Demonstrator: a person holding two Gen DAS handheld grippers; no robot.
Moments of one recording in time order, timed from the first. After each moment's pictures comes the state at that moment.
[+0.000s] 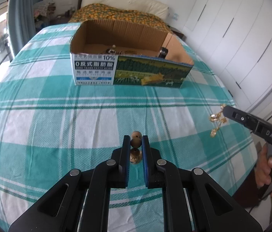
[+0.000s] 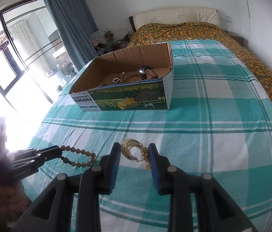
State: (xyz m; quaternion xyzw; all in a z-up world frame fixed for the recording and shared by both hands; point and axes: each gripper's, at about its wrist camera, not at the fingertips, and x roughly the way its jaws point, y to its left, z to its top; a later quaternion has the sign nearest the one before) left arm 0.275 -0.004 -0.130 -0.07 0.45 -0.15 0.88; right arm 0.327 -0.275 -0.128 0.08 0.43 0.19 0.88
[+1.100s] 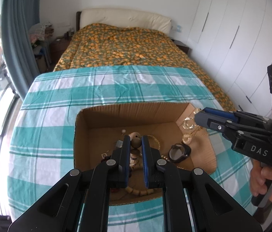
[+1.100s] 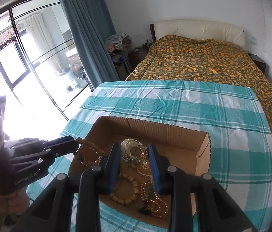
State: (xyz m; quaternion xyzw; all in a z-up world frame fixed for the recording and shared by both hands) left arm 0.483 -0.010 -0.052 -0.03 0.42 -0.12 0.90; right arm 0.560 -0.197 -0.063 0.02 0.42 0.23 0.88
